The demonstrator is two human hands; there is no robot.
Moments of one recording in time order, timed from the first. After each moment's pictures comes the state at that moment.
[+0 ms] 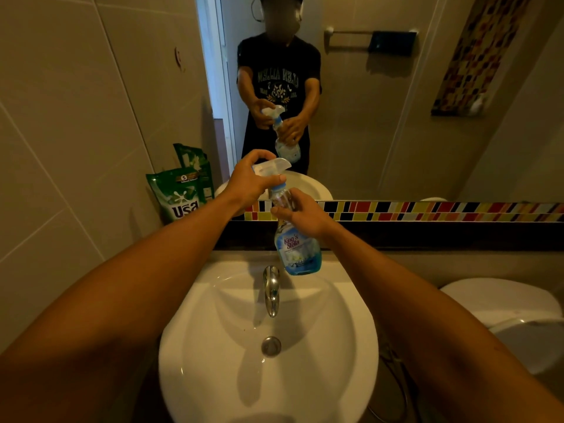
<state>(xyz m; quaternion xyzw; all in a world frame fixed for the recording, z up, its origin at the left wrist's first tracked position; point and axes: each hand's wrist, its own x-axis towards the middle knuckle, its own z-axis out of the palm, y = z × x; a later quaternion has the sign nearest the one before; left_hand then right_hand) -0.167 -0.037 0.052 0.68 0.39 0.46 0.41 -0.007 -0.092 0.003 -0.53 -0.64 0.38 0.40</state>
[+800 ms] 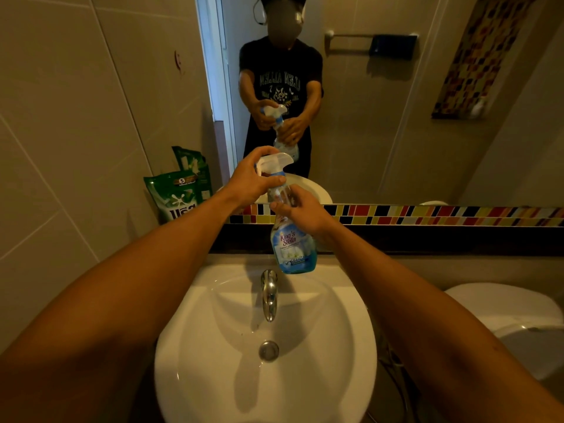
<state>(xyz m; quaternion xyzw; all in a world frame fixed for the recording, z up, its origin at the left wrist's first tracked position) -0.162 -0.032 0.062 0.71 0.36 0.44 0.43 -0.003 -0.087 0.015 -0.52 -0.62 0.40 0.43</state>
